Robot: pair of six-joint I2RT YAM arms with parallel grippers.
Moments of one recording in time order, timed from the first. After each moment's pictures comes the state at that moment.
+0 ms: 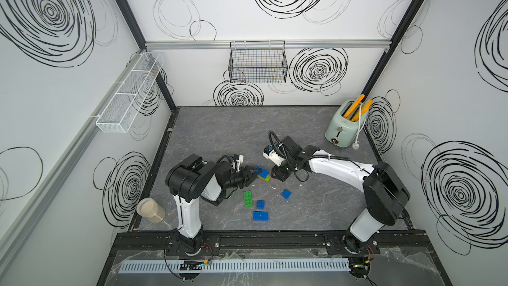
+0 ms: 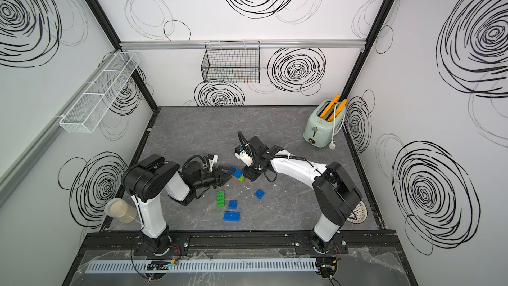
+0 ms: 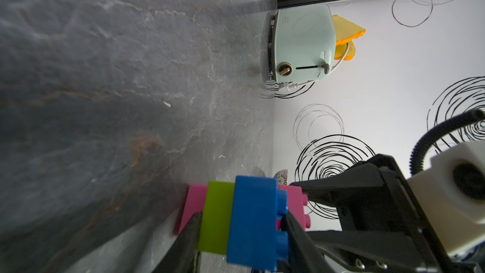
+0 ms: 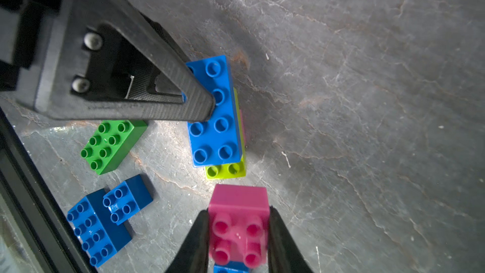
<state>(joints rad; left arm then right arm) -0.40 1.93 0.35 1.24 0.71 -1.26 0.77 1.66 1.13 -0.59 -0.22 -0.04</state>
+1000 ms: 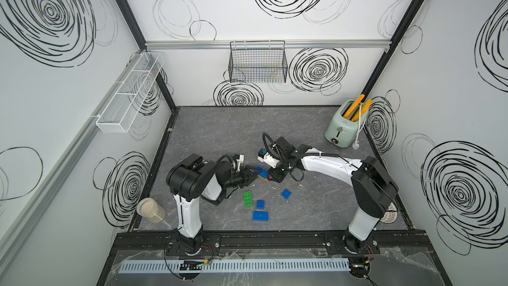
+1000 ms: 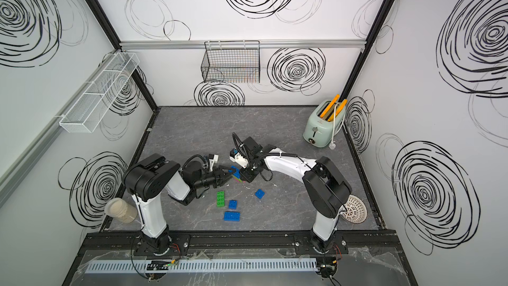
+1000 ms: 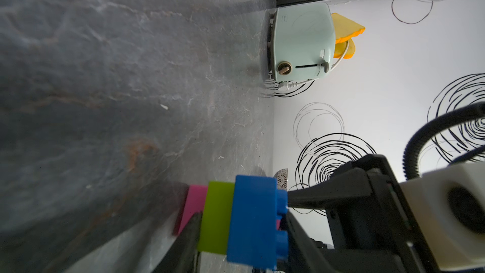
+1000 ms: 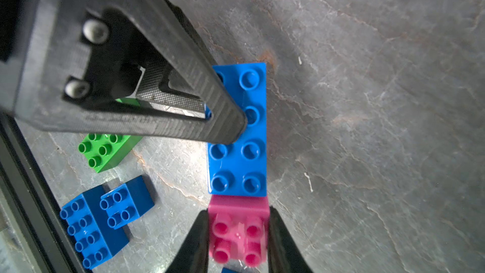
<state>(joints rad) -0.40 1.93 0.35 1.25 0.71 -1.26 0.80 1.76 1.18 -0.61 -0.25 -0.10</state>
